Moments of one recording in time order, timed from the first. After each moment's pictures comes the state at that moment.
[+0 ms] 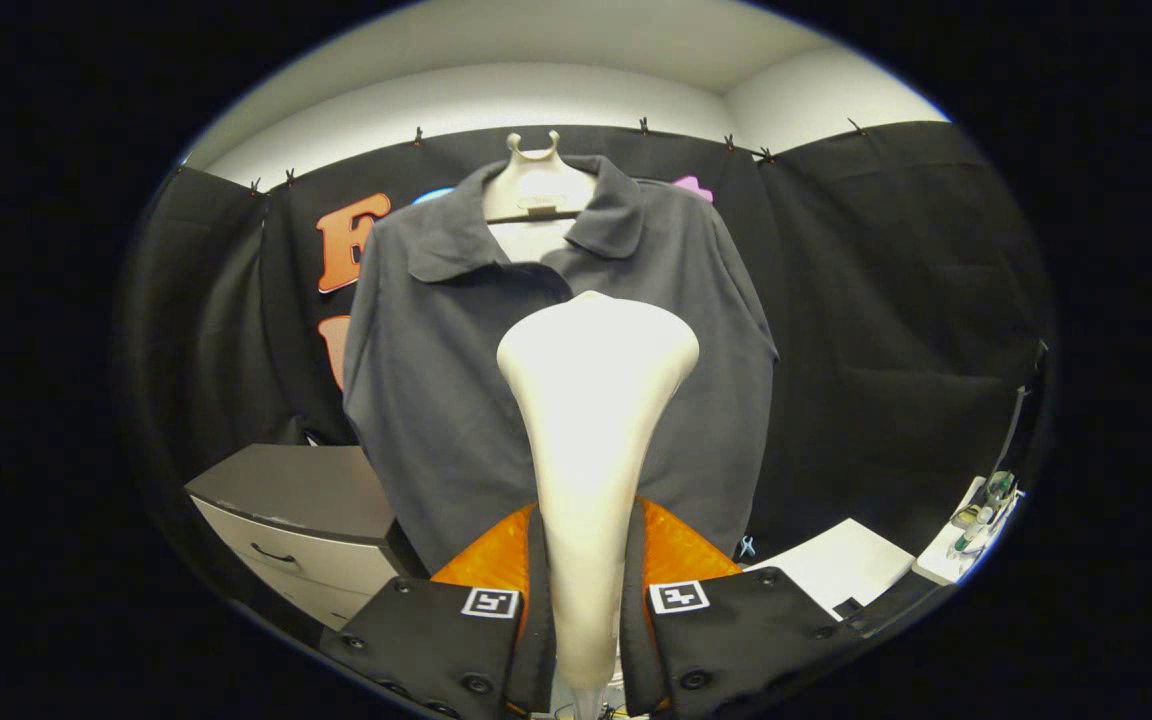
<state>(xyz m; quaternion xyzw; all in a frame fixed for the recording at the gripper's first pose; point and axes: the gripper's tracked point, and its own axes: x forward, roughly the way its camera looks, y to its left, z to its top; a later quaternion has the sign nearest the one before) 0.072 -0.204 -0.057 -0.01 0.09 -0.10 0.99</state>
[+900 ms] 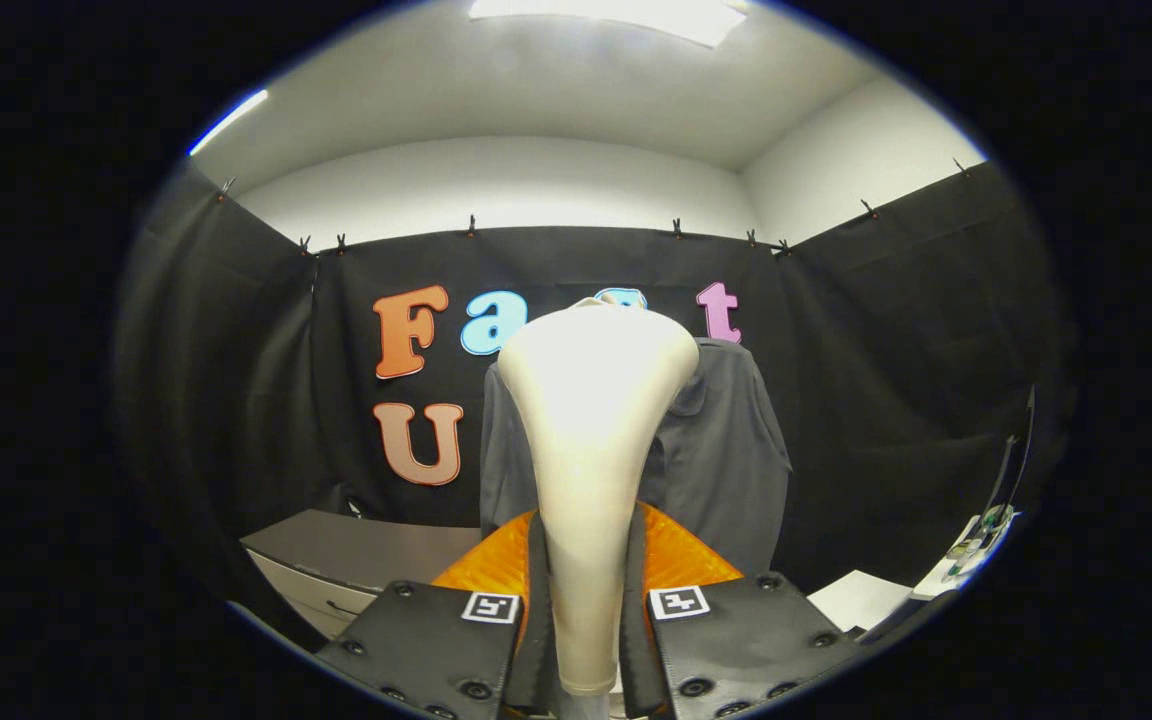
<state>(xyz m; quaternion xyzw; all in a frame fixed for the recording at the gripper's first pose) -0.006 -0.088 0.051 -0.03 -0.02 -0.07 1.00</state>
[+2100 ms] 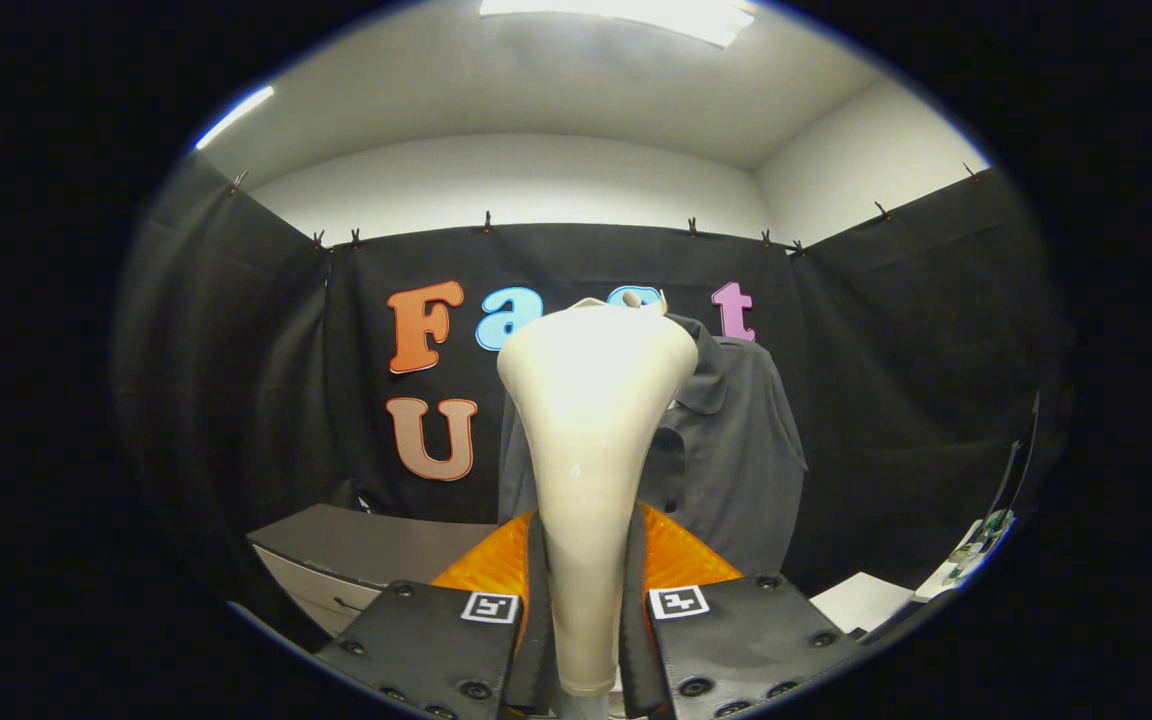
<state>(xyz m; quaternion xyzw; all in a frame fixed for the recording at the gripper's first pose) -0.006 -0.066 0.044 -0.04 -0.02 -0.06 1.00</state>
